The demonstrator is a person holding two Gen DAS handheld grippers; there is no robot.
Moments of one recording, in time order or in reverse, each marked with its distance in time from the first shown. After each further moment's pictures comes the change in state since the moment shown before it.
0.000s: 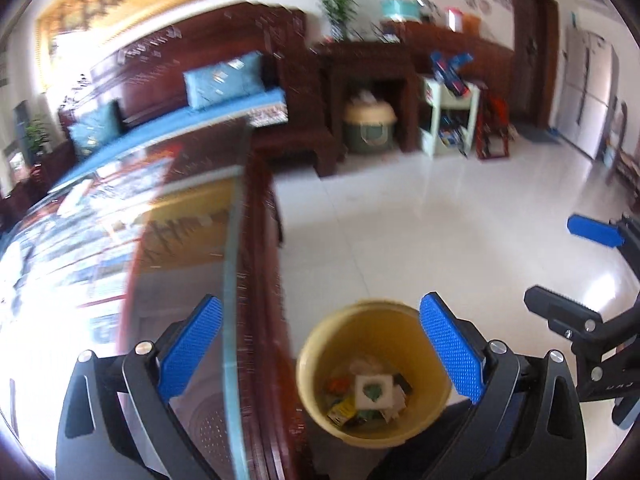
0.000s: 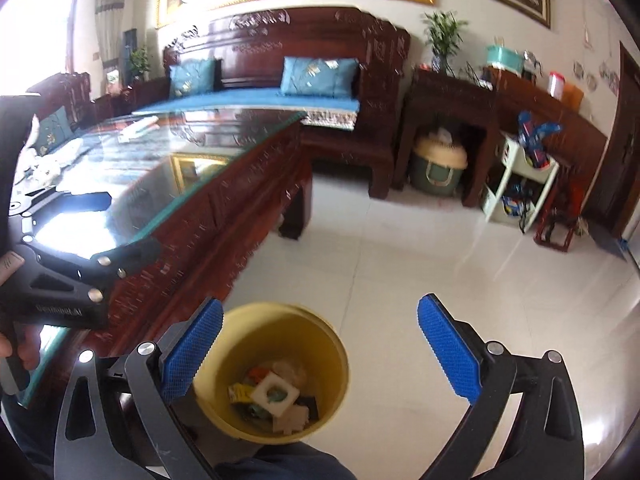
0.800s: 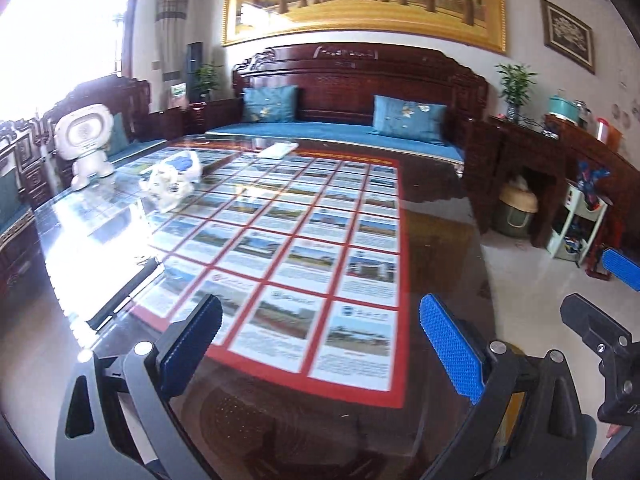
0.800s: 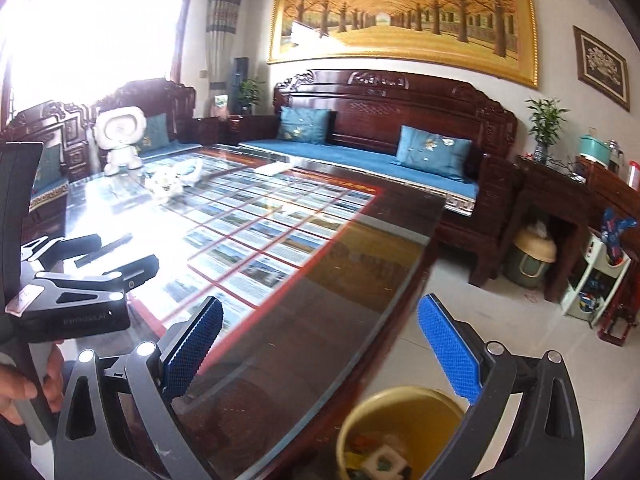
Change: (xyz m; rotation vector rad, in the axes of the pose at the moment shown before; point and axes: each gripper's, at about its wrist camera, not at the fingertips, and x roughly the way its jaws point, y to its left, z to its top) left arm -0.135 0.203 -0.106 -0.423 -0.125 0.403; right arm -0.032 0.224 0.051 -0.193 -0.210 0.276
